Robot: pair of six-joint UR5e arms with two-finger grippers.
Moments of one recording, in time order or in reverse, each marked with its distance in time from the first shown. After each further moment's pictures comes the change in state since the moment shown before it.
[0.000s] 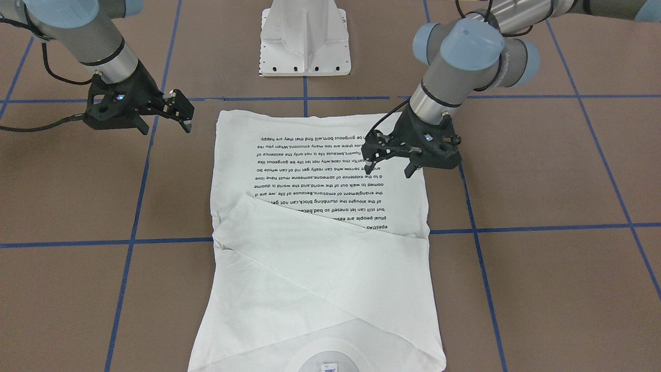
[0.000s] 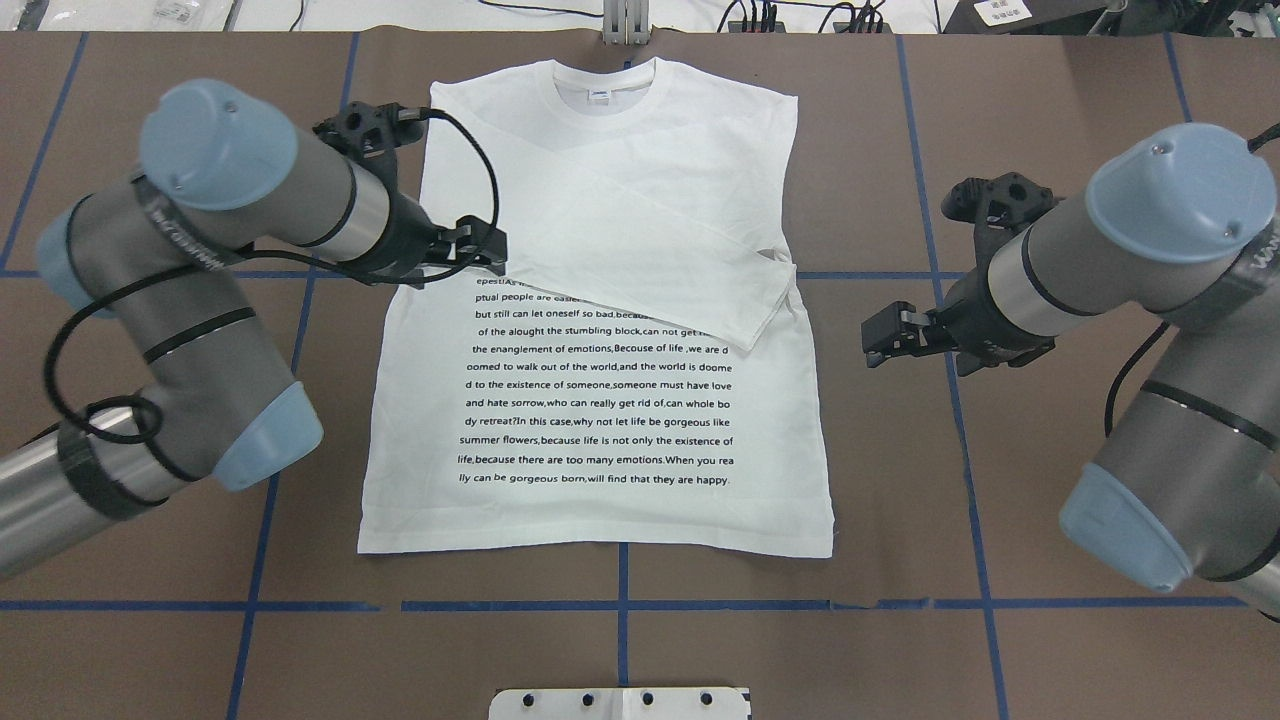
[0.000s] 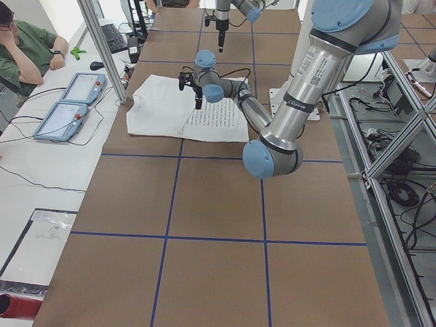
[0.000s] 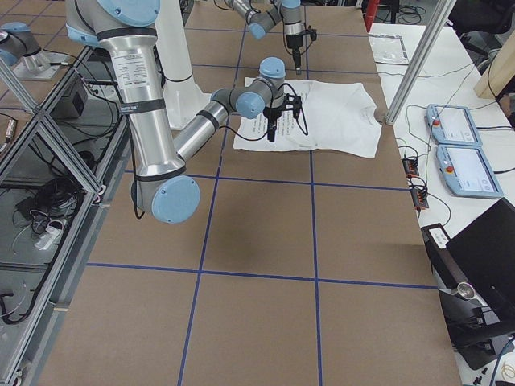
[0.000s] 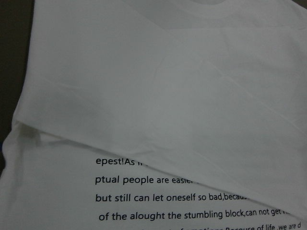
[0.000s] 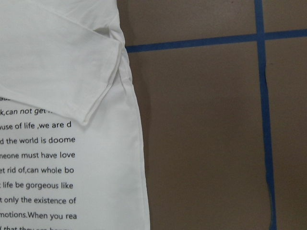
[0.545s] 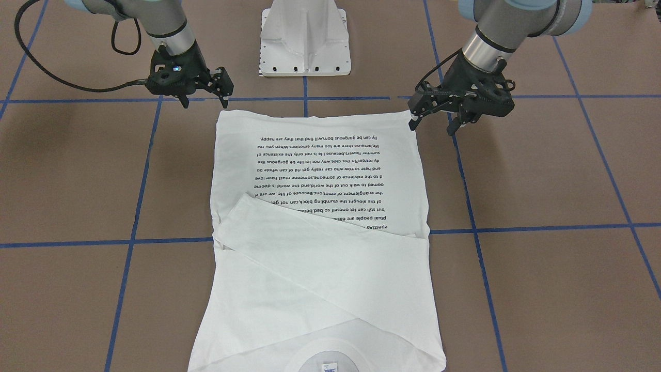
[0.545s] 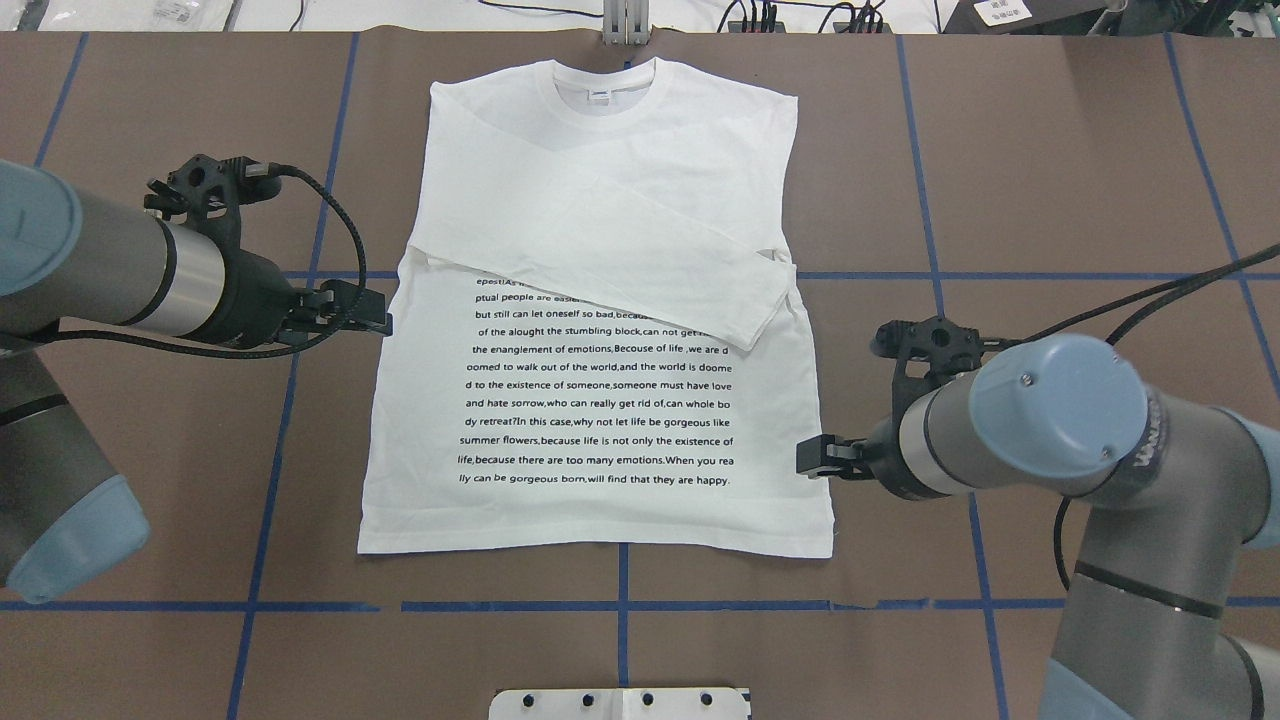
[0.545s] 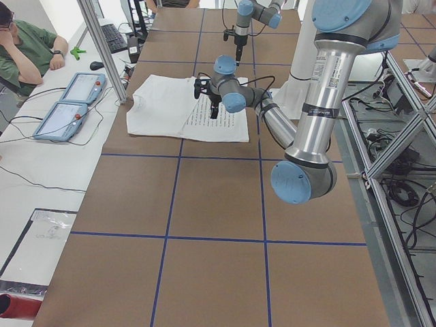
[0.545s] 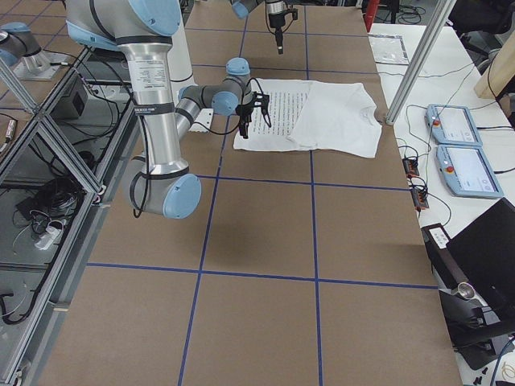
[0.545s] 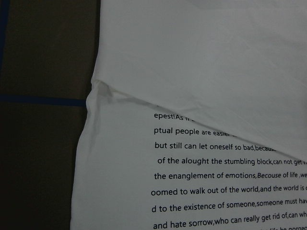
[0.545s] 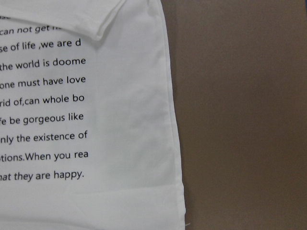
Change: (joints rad) left arm 0.000 0.228 -0.233 0.018 -0.002 0.011; right arm -0.316 -0.025 0.052 0.005 -0.284 0.236
